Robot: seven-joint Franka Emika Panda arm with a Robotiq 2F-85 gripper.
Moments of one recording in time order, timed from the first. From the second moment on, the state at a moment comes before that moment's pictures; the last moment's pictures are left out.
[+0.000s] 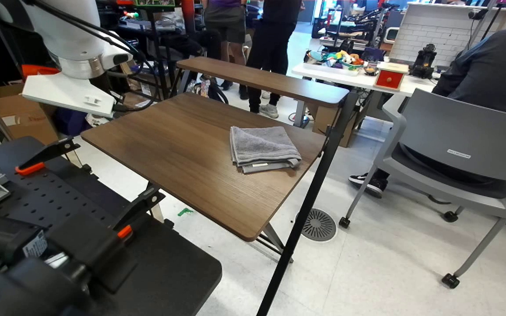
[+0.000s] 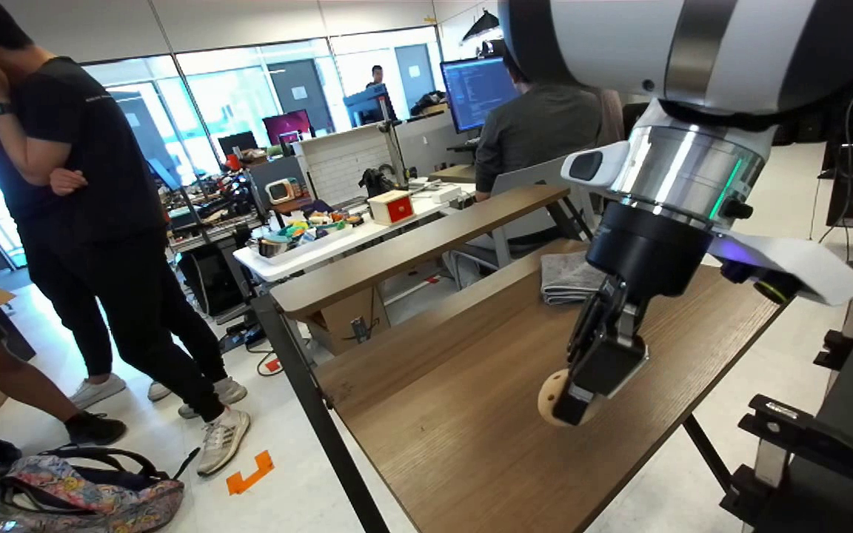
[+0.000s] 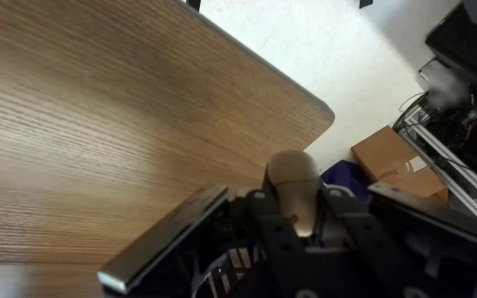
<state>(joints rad) 0.33 0.43 0.08 -2.37 1.69 2.75 -1.91</state>
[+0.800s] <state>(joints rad) 0.33 0.71 0.07 -2.12 1.87 2.75 -2.05</state>
